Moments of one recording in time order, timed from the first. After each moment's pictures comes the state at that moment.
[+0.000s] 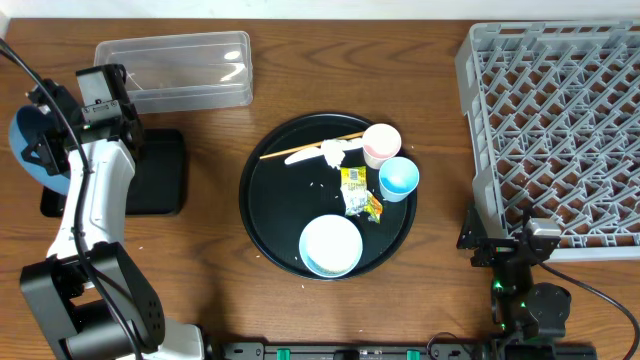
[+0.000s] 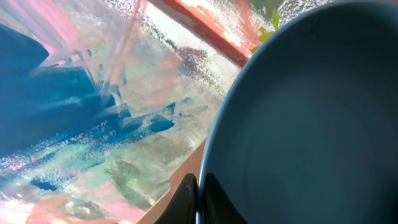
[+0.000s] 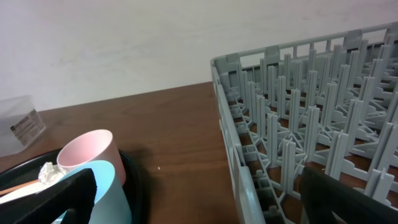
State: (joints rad) left arm 0.27 1.66 1.23 -0.52 -1.19 -0.01; right arm -0.02 0.01 0.01 -0.07 -0.05 0.22
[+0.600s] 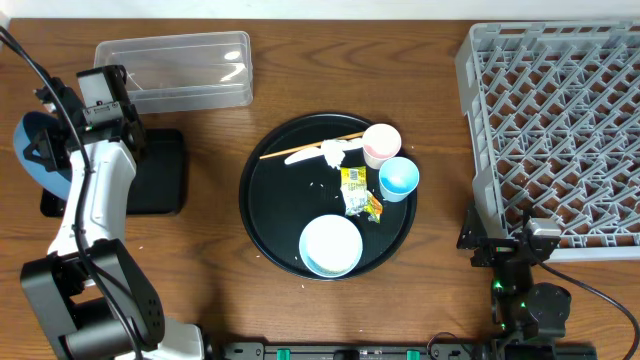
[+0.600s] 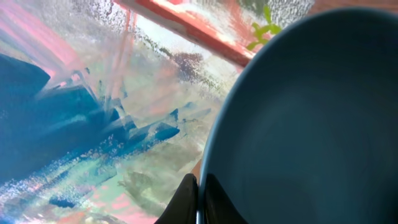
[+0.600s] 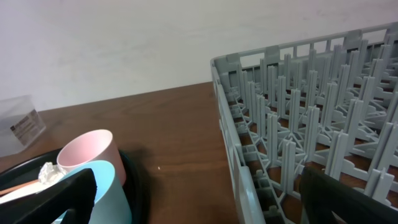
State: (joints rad) left arm 0.27 1.67 1.22 -0.45 -1.18 0.14; right arm -0.02 0.01 0.01 -0.07 -0.05 0.22
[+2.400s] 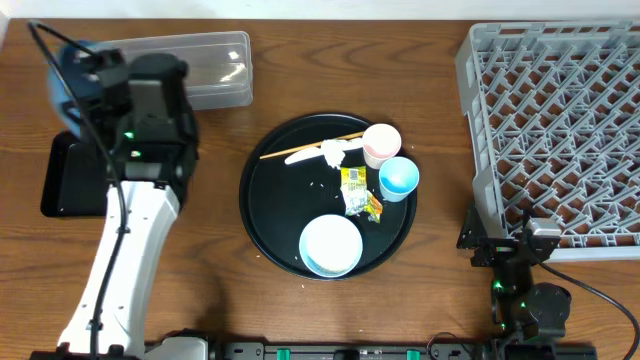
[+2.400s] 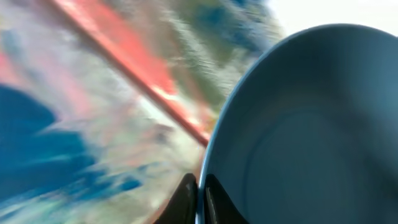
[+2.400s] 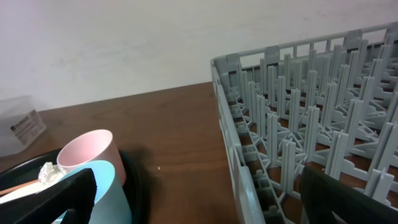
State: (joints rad) left arm -0.07 1.38 1.17 -0.38 -1.16 0.08; right arm -0.02 0.01 0.01 -0.07 -0.05 0.22
